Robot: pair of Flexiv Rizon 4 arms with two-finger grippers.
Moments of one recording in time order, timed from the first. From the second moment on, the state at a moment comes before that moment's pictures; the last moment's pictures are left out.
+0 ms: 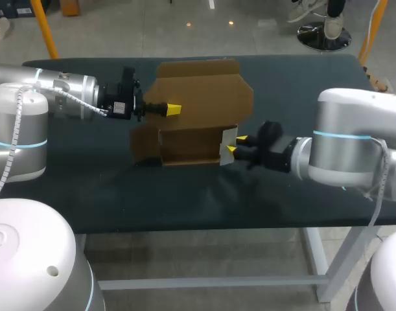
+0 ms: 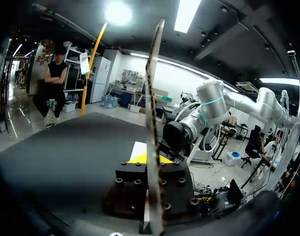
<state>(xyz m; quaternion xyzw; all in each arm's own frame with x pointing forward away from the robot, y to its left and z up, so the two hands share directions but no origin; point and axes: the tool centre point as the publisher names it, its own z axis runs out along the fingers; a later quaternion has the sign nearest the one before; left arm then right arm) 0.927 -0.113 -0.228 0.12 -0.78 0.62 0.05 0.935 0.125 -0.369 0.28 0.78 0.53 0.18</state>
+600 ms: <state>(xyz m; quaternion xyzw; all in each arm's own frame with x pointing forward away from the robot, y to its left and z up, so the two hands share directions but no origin) 0.927 -0.113 -0.228 0.12 -0.78 0.62 0.05 0.941 0.129 -0.372 0.32 0.76 0.53 0.20</state>
